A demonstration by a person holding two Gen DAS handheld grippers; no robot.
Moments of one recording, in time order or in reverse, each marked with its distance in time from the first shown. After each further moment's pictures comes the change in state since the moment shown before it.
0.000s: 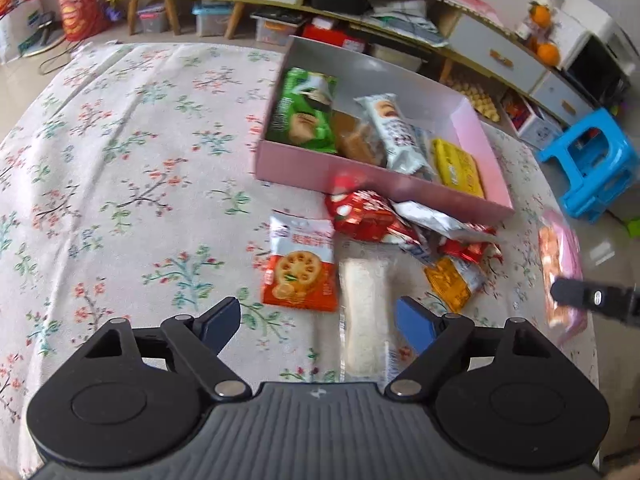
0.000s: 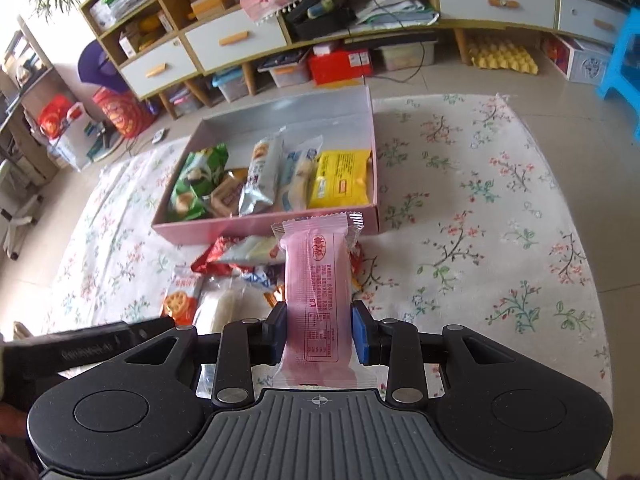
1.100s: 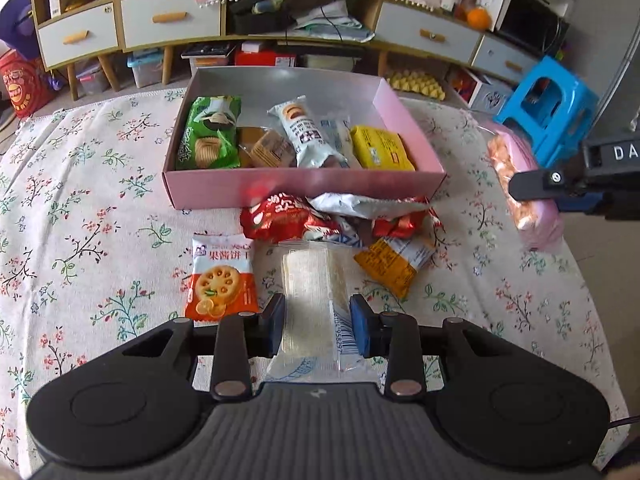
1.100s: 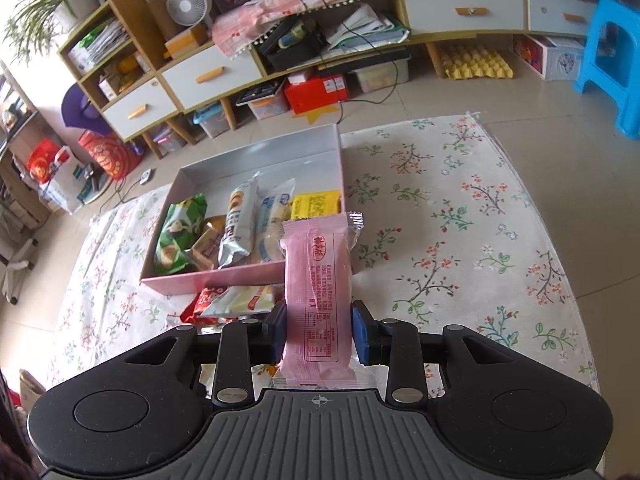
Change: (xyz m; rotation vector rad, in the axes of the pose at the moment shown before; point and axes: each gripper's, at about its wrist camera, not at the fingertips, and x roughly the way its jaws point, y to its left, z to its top) left arm -0.001 -0.044 -0.014 0.215 -0.066 -0.035; right arm -0.006 -0.028 0.021 0.115 -0.060 -0.017
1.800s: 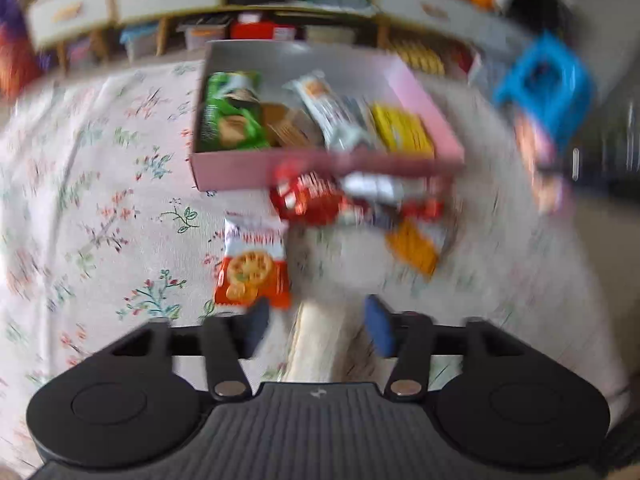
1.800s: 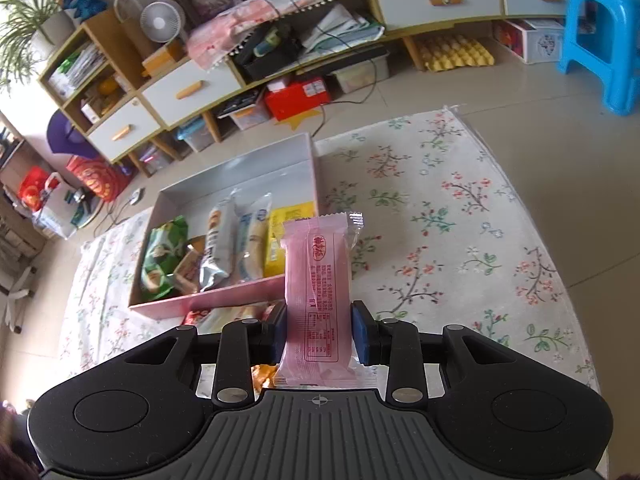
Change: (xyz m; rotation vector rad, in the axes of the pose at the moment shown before) left arm 0.004 0.013 0.006 0.085 0.116 0.014; right arm 0.006 -0.012 0.008 0.045 -0.007 -0.002
